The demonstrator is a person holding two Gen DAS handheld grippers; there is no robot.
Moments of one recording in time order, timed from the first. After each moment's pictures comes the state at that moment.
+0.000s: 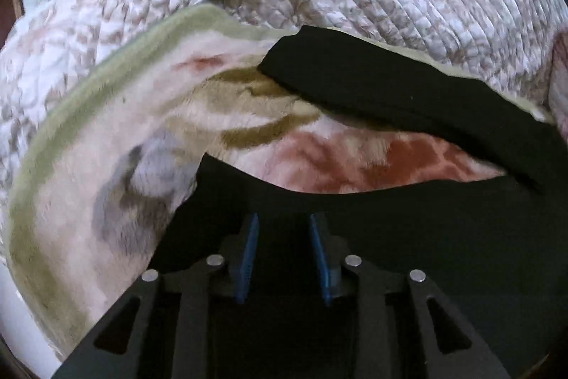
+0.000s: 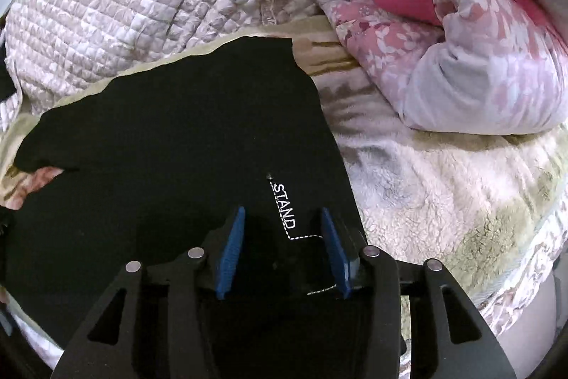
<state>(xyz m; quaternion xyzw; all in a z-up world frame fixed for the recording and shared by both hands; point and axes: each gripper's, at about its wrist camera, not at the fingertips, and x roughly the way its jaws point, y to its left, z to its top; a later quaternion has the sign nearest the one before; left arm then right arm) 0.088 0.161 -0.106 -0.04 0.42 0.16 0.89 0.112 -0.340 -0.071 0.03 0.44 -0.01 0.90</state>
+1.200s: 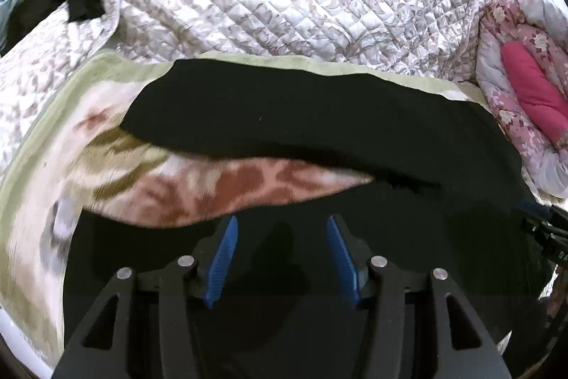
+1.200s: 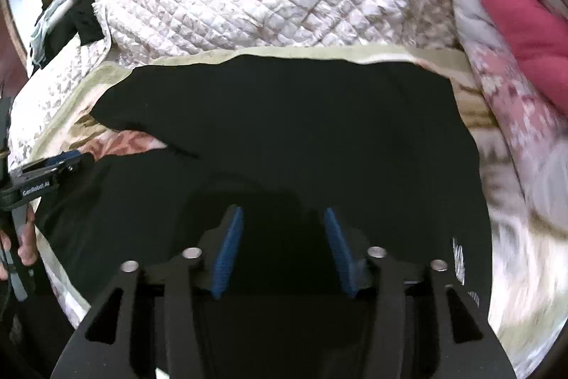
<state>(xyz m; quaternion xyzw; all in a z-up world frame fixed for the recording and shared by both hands) 0.117 0.069 -0.060 -0.03 0.44 0.02 0.90 0.150 -0.242 -0.051 -0.02 0.44 0.18 0.88</state>
